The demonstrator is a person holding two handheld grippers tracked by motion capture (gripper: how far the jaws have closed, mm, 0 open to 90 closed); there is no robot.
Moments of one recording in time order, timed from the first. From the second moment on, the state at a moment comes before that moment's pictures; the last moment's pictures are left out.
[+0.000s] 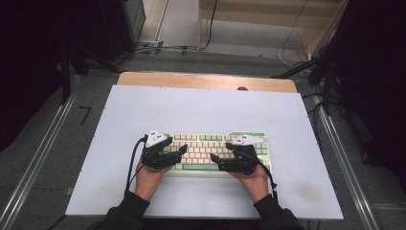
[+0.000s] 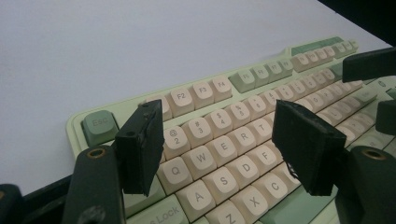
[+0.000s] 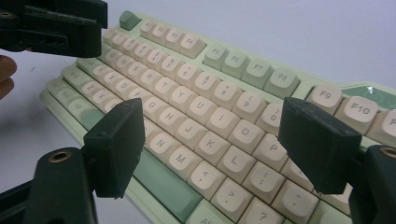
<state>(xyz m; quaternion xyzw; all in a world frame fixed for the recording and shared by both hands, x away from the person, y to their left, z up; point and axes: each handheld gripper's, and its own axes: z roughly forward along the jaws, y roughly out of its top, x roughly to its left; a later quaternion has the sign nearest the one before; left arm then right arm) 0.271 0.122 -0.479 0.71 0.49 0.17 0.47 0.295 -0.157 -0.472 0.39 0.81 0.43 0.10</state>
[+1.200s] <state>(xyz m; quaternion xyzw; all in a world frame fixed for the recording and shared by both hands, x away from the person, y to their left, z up) 0.260 0.099 -0.491 0.77 0.44 0.13 0.44 0.296 -0.164 -0.474 0.40 0.81 0.43 0.09</state>
